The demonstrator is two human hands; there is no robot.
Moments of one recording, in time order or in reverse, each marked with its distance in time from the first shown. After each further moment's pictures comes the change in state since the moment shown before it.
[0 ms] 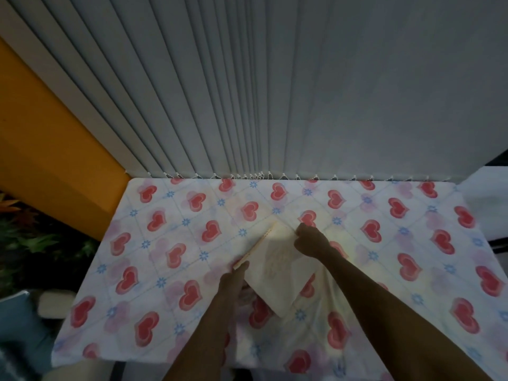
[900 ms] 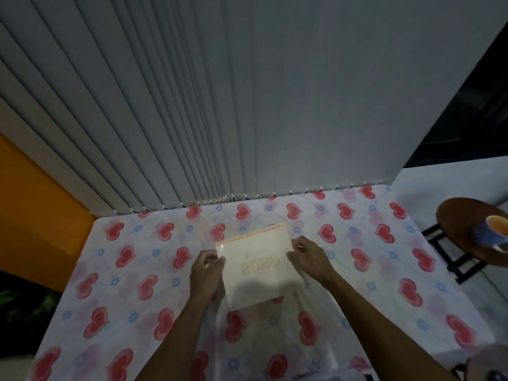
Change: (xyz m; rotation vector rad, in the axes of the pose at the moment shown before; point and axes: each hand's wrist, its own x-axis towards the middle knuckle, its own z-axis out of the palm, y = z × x) left_hand -0.041 0.039 0.016 0.256 0.087 0.747; right_hand -0.098 0.063 -0.031 0.482 0.267 0.049
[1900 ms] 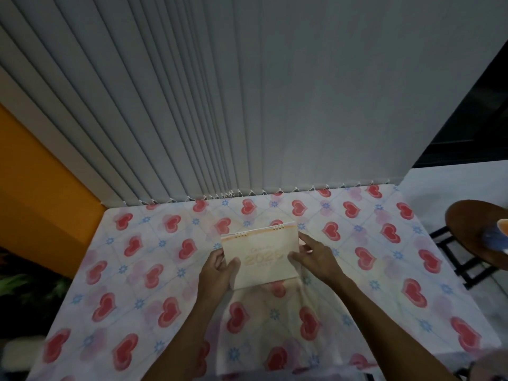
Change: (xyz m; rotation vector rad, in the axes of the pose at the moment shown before) left_hand -0.030 -0.014 0.006 -0.077 -0.092 0.086; right_hand -0.014 0.010 -0.008 0.016 -0.027 -0.134
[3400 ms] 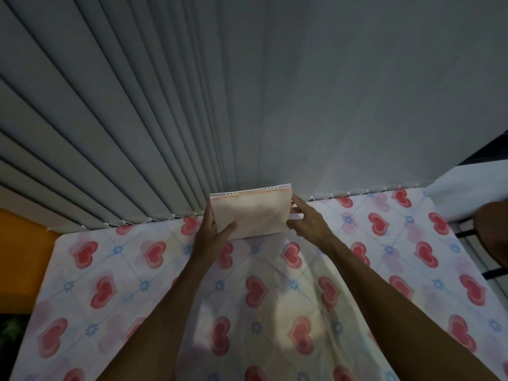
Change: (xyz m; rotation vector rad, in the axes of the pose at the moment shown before) left_hand 0.260 0.033 0.004 0.008 -0.243 0.025; right_hand 0.210 -0.078 0.016 0.052 -0.013 0.139
